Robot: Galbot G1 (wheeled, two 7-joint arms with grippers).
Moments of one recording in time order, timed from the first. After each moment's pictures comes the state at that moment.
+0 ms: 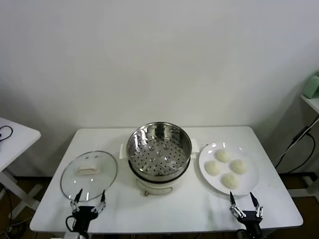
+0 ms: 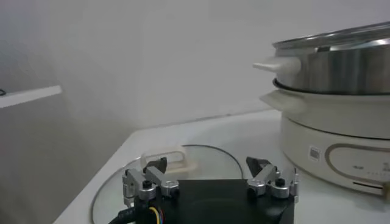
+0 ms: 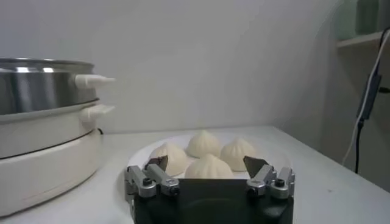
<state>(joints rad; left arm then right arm) 1.69 -1.50 -0.67 -1.89 0.03 -0.06 0.03 -1.64 1.24 0.60 1.74 0.38 0.27 0.01</state>
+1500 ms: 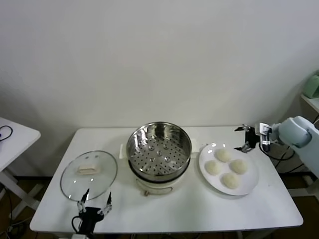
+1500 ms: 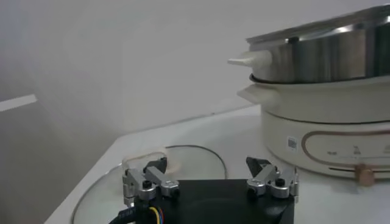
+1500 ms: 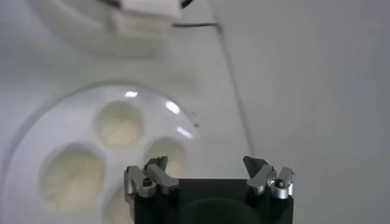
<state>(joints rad) 1.69 -1.49 -0.63 -1.86 0.10 -0.10 0.03 -0.01 0.56 -0.63 1.22 0.02 -0.11 -1.05</state>
